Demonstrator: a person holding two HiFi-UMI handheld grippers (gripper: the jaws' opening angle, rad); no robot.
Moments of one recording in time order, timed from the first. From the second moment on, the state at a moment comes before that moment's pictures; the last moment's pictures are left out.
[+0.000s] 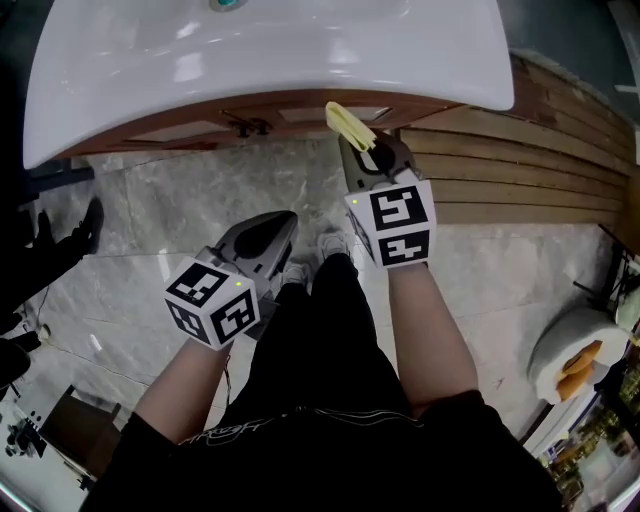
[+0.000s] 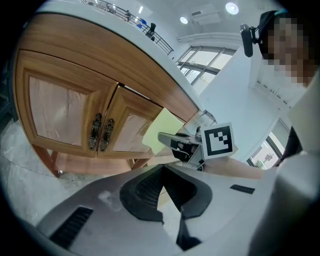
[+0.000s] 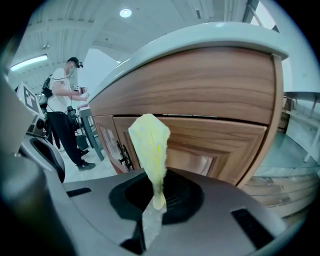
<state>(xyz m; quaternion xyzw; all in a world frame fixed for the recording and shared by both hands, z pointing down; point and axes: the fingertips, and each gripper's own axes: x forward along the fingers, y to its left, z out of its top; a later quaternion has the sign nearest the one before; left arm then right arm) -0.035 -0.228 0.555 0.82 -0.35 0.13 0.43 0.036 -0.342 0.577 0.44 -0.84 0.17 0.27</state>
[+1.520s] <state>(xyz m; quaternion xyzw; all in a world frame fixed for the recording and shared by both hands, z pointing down) -0.001 -0.233 0.587 0.81 -0.33 0.15 0.47 0.134 -0.329 0.595 0.50 -0.80 0.18 0.28</state>
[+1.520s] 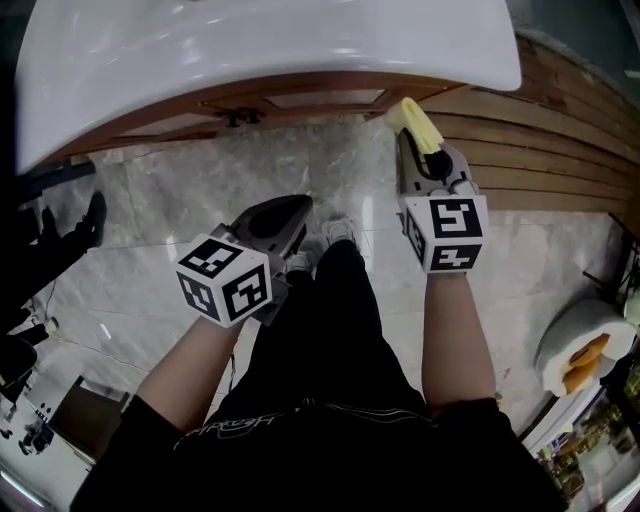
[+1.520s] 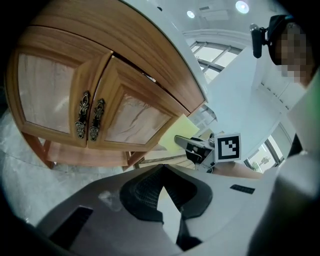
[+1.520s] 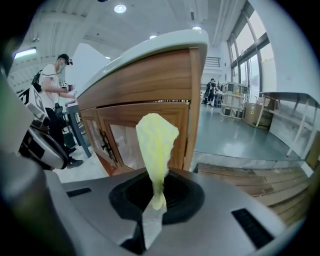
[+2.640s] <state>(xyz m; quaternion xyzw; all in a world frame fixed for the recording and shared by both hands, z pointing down) -0.155 -0.193 0.603 0.72 -0.47 0.06 0.51 -0.060 -0.345 0.649 0.33 -0.87 0.09 0.36</state>
